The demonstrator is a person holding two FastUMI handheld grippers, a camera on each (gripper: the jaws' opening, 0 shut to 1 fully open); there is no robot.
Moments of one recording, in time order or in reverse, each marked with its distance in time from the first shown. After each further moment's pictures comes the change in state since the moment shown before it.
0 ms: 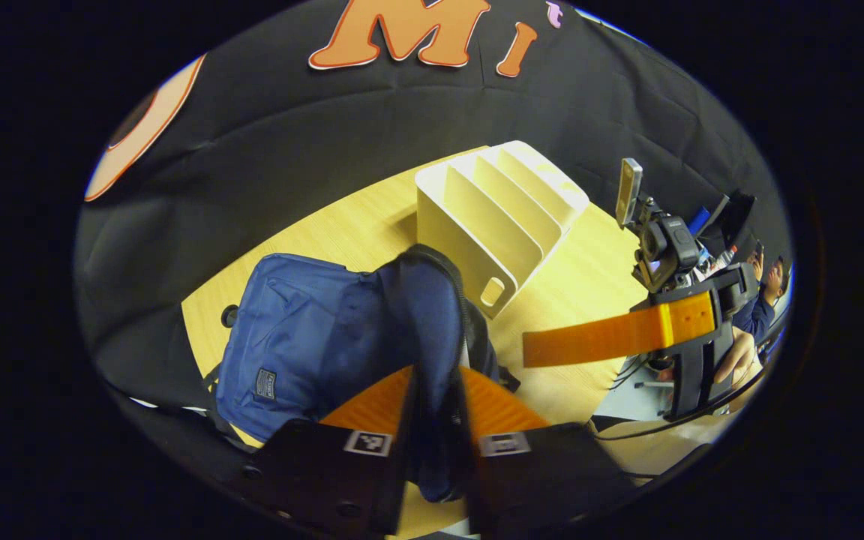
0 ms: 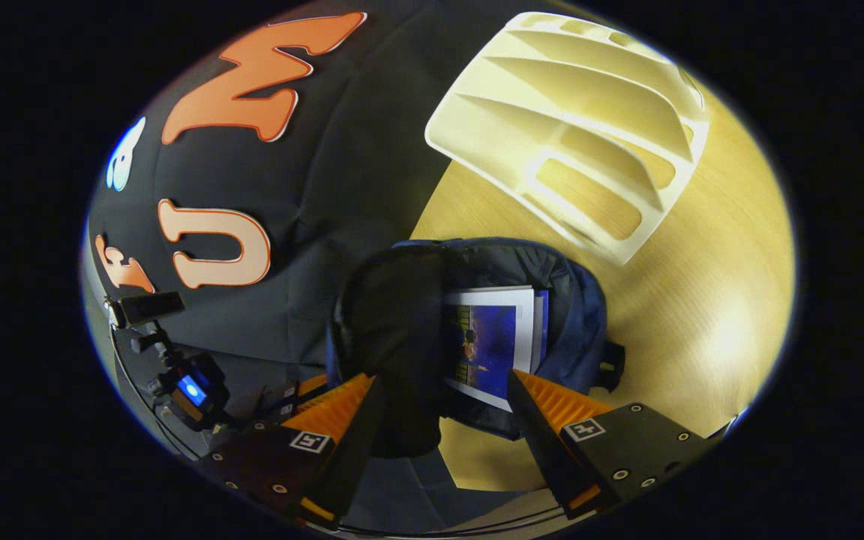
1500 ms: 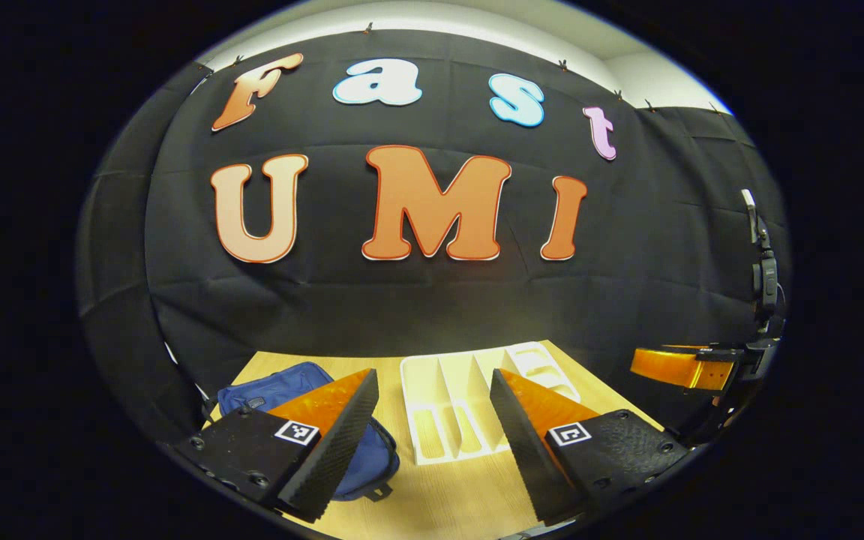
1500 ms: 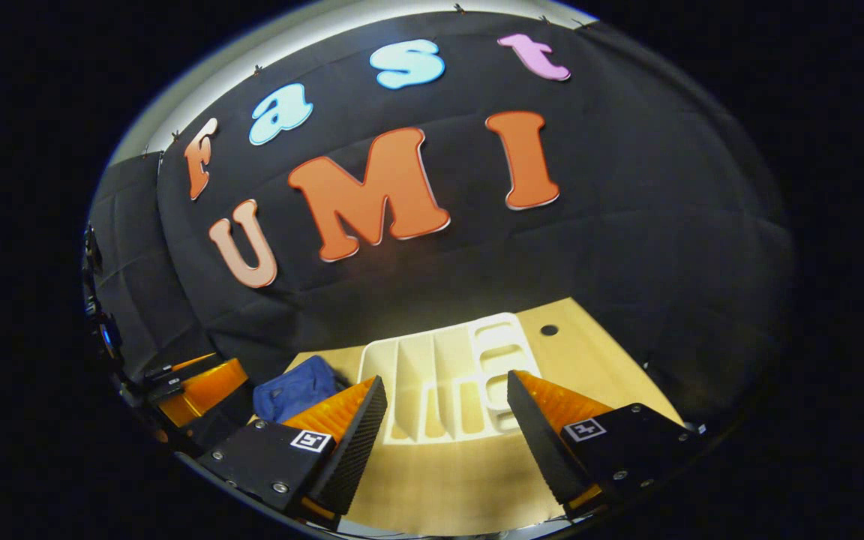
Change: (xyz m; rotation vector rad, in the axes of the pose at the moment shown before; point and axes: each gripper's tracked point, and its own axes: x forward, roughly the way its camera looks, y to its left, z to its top) left arm -0.095 -0.208 0.148 -0.294 -0.773 0.557; right arm -0.339 -0.040 0.240 -0.819 -0.663 -0.226
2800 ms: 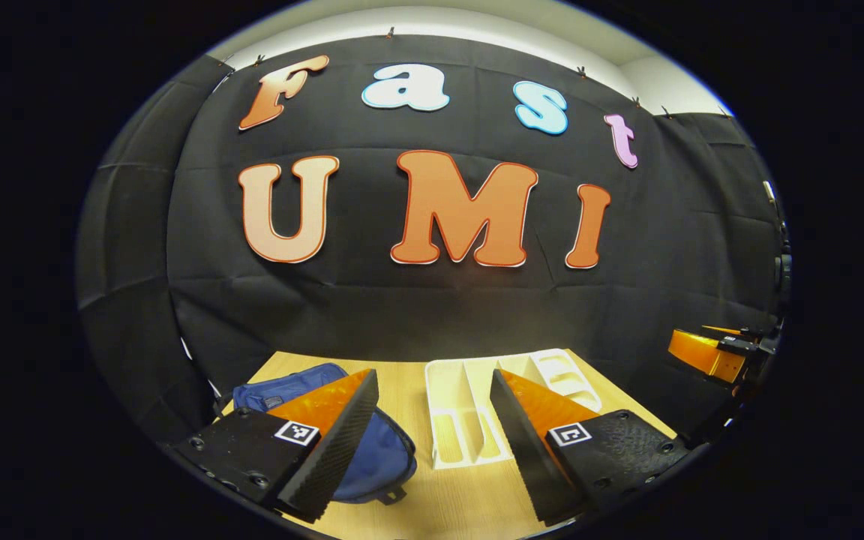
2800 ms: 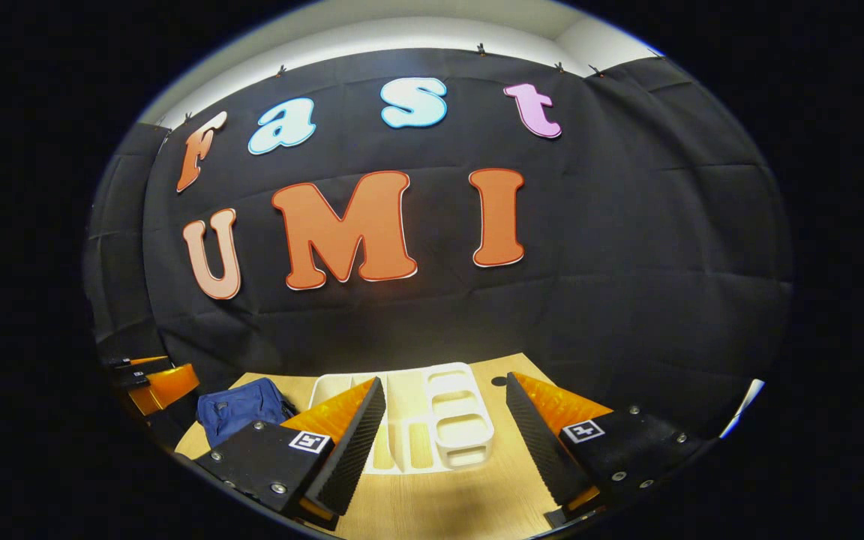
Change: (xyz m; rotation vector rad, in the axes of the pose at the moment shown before) left arm -0.004 0.028 -0.004 -0.019 -0.019 0.073; right arm 0.009 -0.010 0.018 -0.103 -0.120 -0.090
